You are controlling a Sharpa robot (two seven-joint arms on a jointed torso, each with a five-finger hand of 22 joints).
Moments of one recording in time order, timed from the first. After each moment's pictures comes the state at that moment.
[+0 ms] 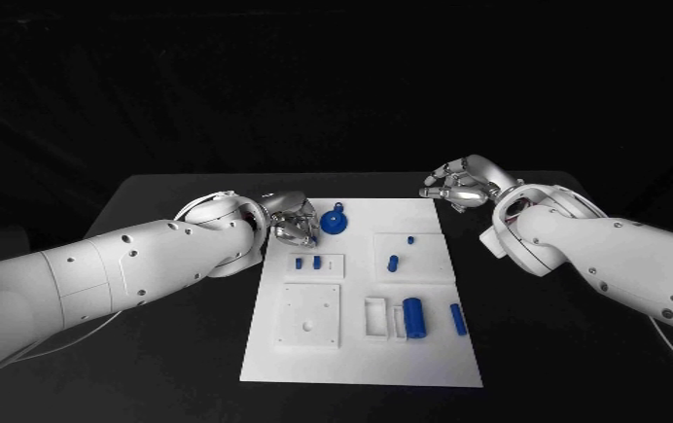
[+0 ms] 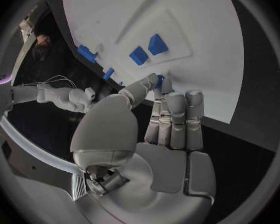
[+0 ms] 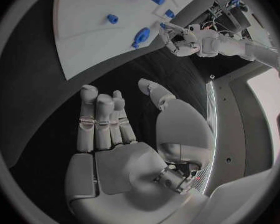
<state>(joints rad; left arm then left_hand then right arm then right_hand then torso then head) 1.32 -0.70 -0.11 1.28 -1.28 -0.16 -0.07 1.17 -0.07 0.65 -0.25 0.11 1.03 0.10 0.35 0.48 1.29 0.04 0.24 0.11 1.17 -0.07 1.38 0.39 0.05 0.99 -0.15 0.99 1.31 1.27 -0.77 0.04 1.34 -1.07 -0.43 -0.11 0.92 -0.20 0.49 -0.14 0.54 0.85 0.15 0.27 0.42 0.97 0.04 1.20 0.97 1.23 -0.06 1.17 0.98 0.22 1.16 -0.01 0.81 1.31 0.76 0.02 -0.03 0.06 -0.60</state>
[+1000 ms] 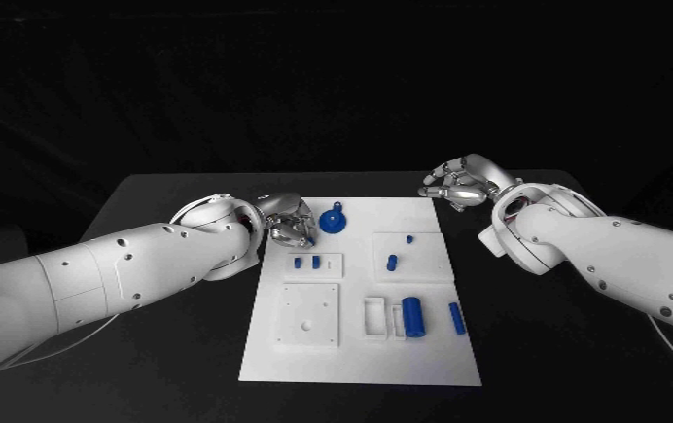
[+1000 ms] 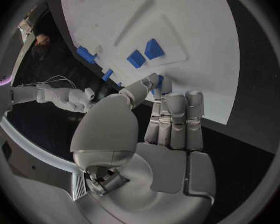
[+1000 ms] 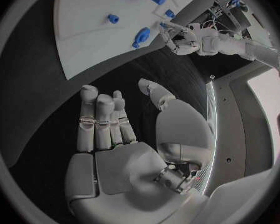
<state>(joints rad) 1.31 -0.71 -0.11 1.28 -1.28 -0.18 -0.06 1.17 -0.07 0.65 -0.25 0.11 1.03 0.10 0.35 0.48 1.29 0.03 0.23 0.12 1.18 -0.07 1.39 0.39 0.05 0.99 -0.15 0.99 1.31 1.27 -0.77 0.04 1.34 -1.07 -0.43 -0.11 0.92 -0.20 0.49 -0.14 0.54 0.85 0.15 0.27 0.42 0.97 0.04 1.20 0.97 1.23 -0.06 1.17 0.98 0.22 1.16 -0.01 0.81 1.31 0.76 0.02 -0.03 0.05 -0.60</state>
